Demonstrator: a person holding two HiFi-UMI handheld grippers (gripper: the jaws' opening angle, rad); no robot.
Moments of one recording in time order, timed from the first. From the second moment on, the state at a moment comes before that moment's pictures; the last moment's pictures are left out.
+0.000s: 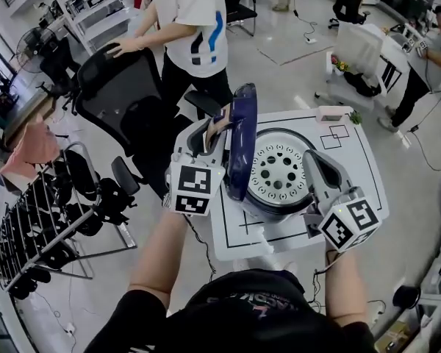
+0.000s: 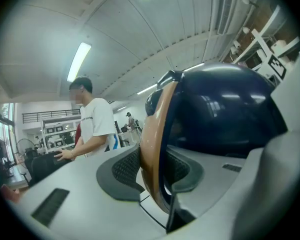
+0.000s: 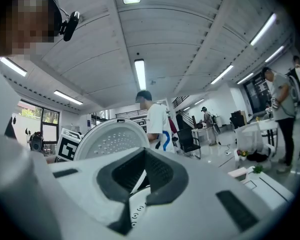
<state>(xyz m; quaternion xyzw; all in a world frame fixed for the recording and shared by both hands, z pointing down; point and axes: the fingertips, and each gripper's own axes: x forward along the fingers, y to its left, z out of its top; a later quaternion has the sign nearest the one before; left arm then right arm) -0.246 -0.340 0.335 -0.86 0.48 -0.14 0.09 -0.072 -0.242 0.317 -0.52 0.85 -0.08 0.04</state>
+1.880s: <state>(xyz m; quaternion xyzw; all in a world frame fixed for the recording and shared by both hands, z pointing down) -0.066 -0.308 0.391 -0.77 0.39 -0.41 0.29 -0.009 -0.272 0.322 -0.37 0.93 -0.06 -0.02</state>
